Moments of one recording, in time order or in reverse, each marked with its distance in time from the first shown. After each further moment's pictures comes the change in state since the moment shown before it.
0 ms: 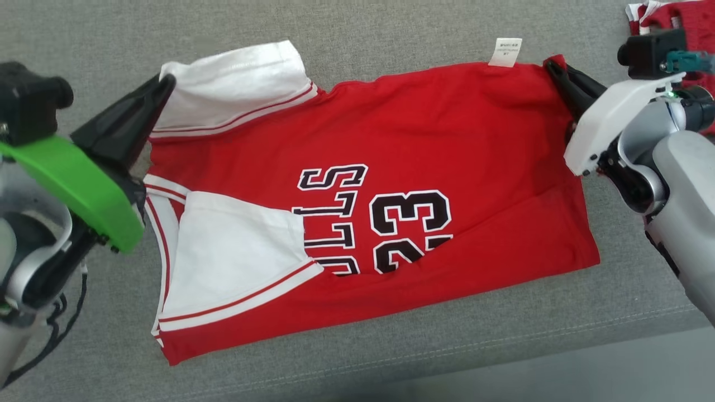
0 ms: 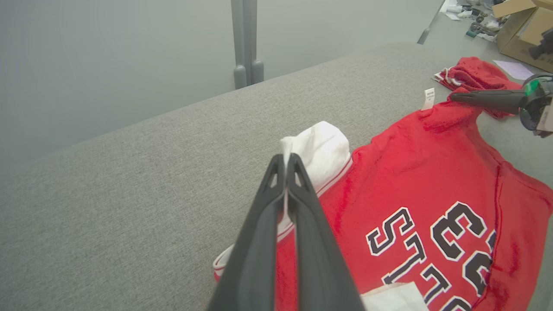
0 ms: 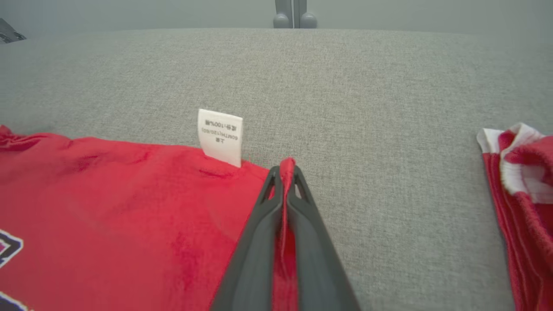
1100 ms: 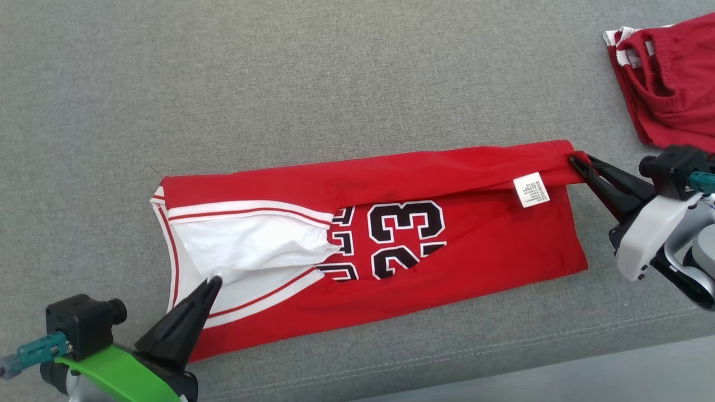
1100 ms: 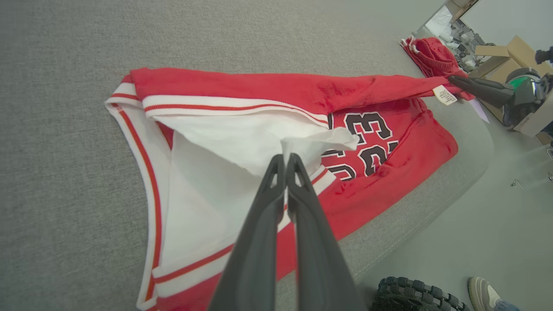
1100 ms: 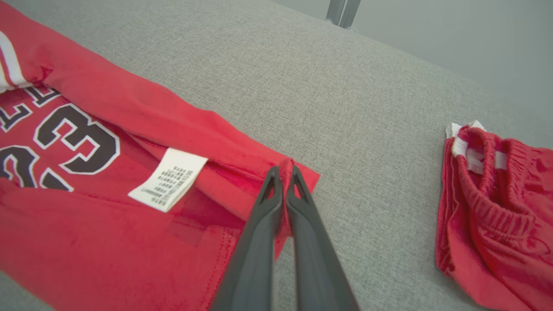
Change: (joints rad) left arm 0.640 0.041 -0.010 -0.254 -0.110 0.179 -0.266; right arm 0.173 -0.364 0.372 -0.245 0.025 0.000 -0.312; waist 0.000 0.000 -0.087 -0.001
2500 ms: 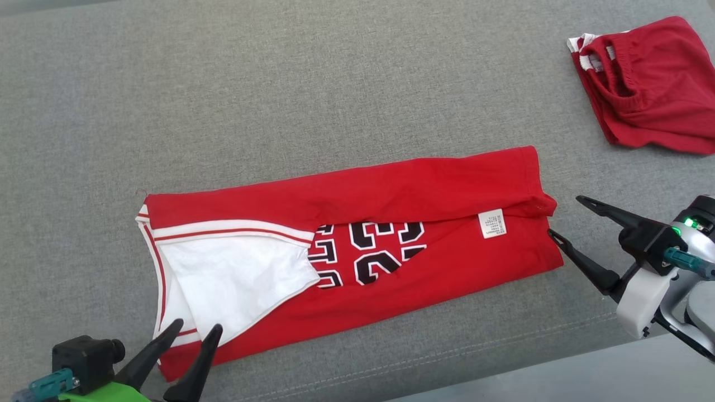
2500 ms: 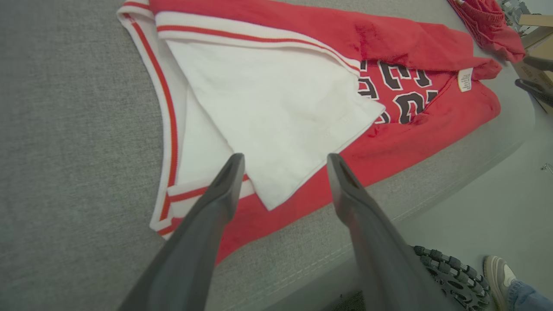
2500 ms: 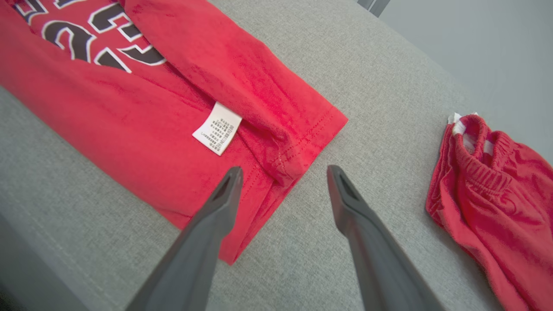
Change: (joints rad) left arm 0.105 0.006 -0.035 0.092 0.004 0.049 -0.027; right arm 0.190 -0.021 -0.068 -0.078 -0.324 0.001 -0.030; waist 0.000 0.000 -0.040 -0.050
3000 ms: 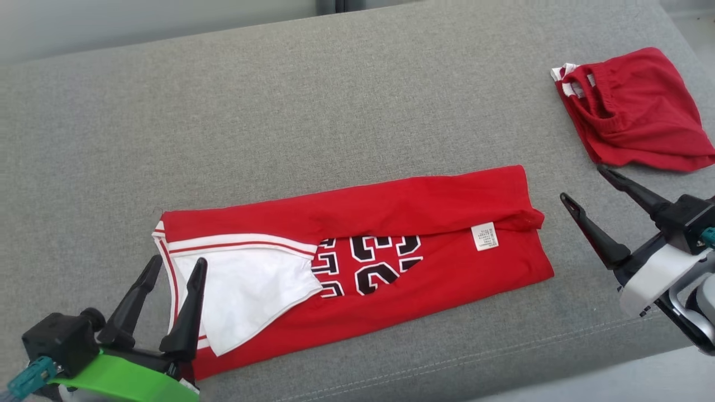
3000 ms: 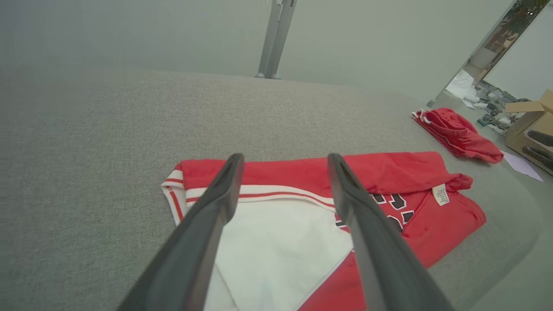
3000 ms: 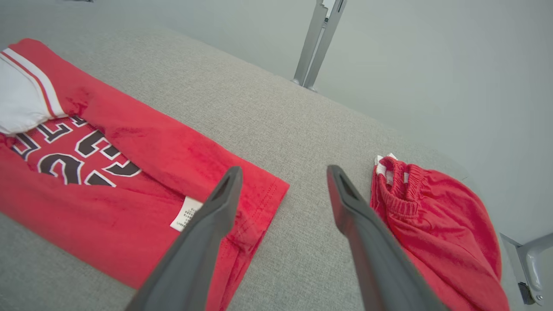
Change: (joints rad) left arm -0.060 -0.089 0.076 -0.035 0.092 0.083 -0.164; right arm 0.121 0.072 -0.265 -0.073 0.052 0.000 0.000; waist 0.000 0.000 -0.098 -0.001
